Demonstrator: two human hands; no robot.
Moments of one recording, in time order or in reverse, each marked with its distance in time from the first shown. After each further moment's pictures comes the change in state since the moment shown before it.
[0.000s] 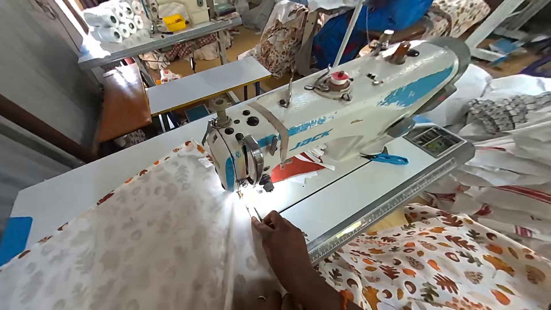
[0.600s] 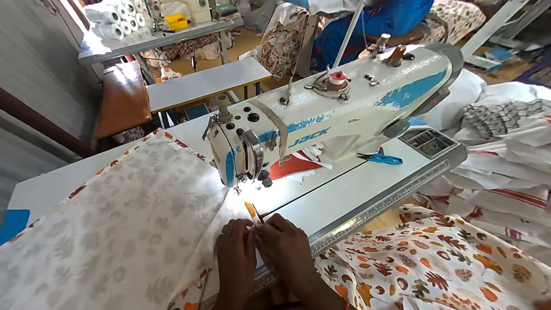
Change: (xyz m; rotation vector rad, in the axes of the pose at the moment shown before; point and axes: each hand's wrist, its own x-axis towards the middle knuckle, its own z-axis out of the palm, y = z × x) left_hand 0.083 -0.076 0.030 -0.356 0.780 -0.034; right_hand -0.016 0.019 0.016 0.107 0.198 -0.084
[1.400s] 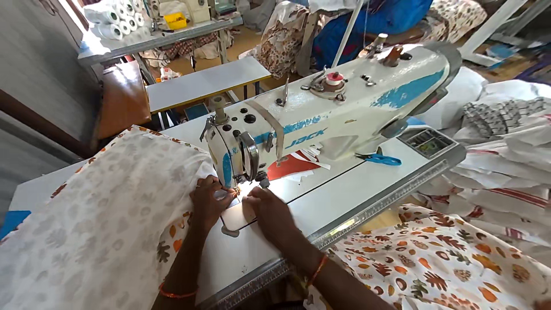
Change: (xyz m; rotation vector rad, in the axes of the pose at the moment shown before) left_hand 0.110 -0.046 -0.025 0.074 -0.130 0.037; right_hand 0.062 0.006 0.002 -0.014 -0.182 -0.099
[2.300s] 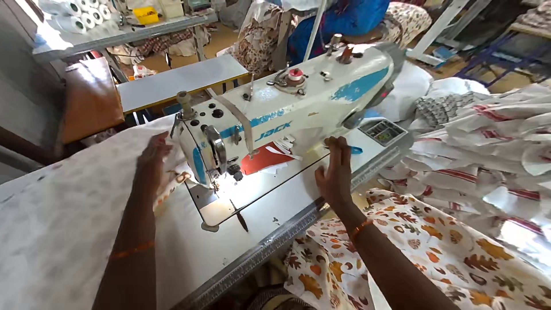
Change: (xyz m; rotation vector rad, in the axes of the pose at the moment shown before) left_hand 0.057 -0.005 -0.073 -0.220 -0.038 -0.119; right_hand -0.037 0.163 -0.086 -0.099 0.433 0.247
